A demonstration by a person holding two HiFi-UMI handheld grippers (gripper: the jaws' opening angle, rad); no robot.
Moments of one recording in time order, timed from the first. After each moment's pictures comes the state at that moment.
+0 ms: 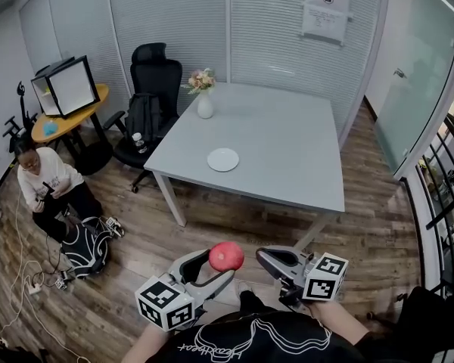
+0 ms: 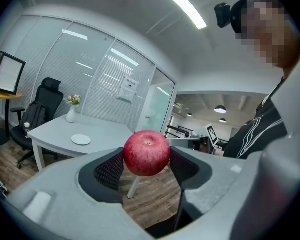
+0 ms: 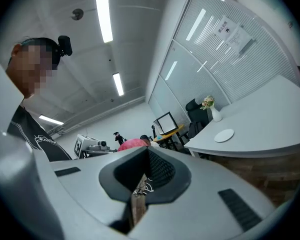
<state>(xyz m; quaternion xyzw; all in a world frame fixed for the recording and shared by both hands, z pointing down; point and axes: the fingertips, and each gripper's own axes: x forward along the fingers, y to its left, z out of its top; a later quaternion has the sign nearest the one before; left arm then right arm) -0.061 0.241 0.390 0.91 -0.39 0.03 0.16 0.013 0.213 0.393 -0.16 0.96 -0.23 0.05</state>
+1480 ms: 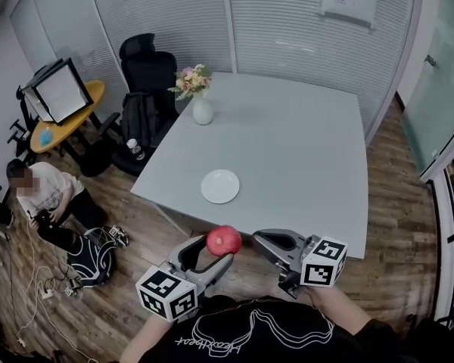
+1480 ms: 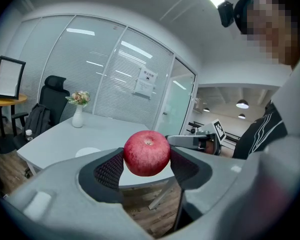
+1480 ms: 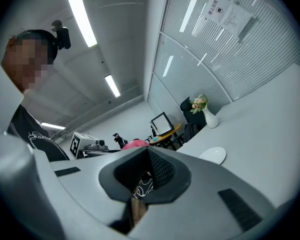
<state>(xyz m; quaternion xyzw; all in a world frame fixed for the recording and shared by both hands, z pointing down) -0.048 -0.051 0.408 0.87 -0.46 0.08 0.18 0.019 -0.081 0.408 -0.12 0.96 -0.26 0.04</state>
